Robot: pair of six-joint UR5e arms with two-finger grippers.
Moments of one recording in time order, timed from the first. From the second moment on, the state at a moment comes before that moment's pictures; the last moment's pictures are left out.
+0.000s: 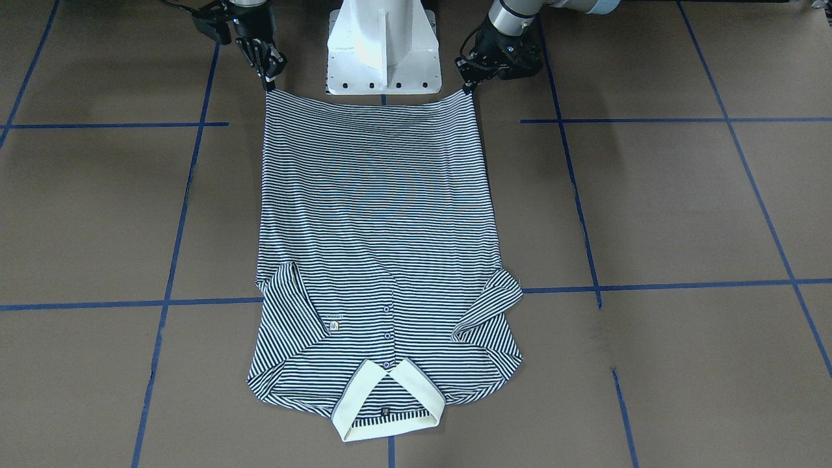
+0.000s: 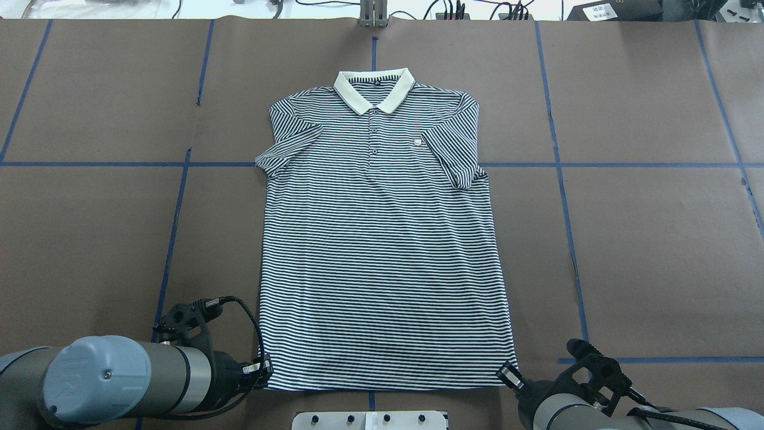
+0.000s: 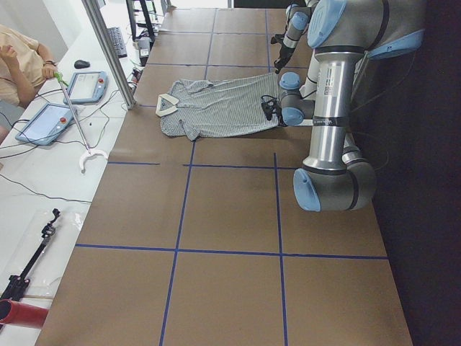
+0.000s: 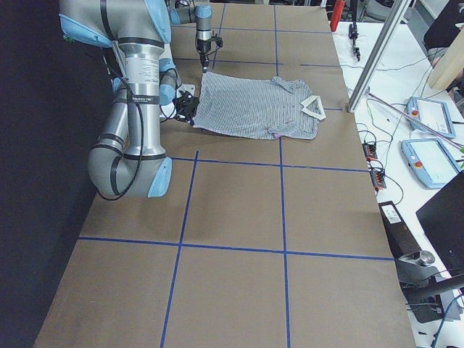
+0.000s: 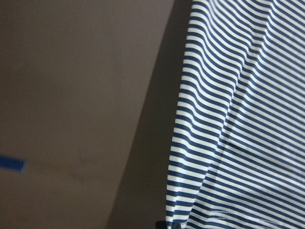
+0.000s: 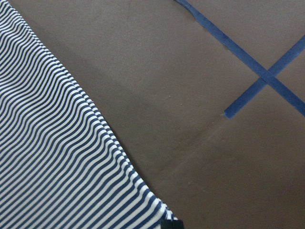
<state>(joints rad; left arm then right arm) -0.14 -1.69 -2.15 -1.94 -1.71 -1.88 -0.06 -1.54 2.31 -1.61 1.28 2.39</state>
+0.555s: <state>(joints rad) -0.25 -1.76 -2.14 -1.92 -1.70 -1.81 0.15 -1.41 2.27 -1.61 1.31 2.13</state>
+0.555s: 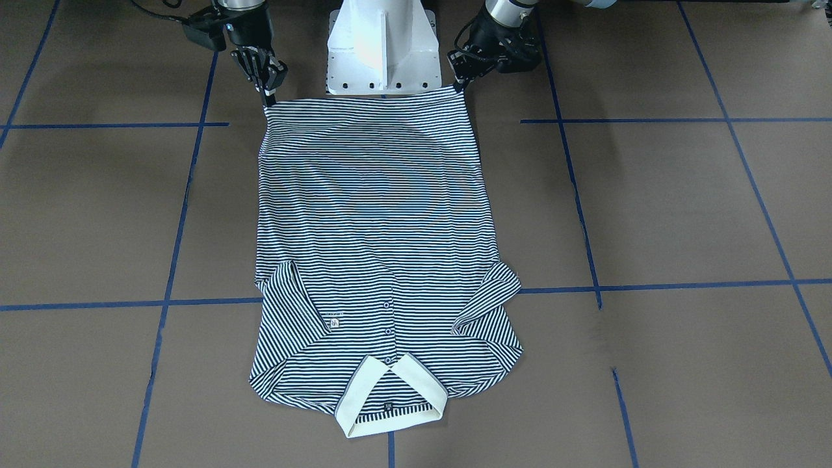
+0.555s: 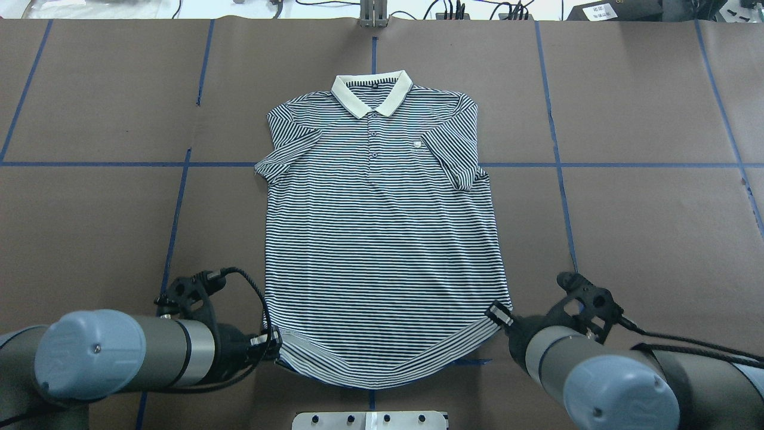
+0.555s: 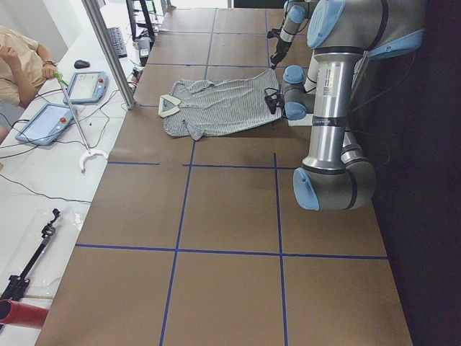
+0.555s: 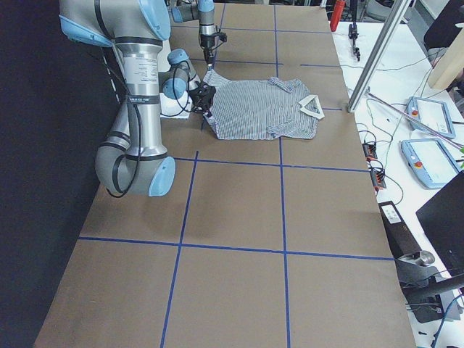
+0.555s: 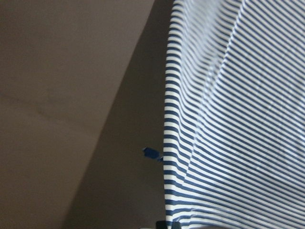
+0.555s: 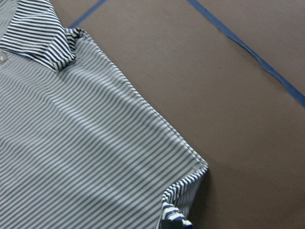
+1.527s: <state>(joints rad) -0.69 -2.08 -1.59 -1.98 -1.69 -1.32 0.71 -0.95 1.50 -1.37 1.59 1.75</state>
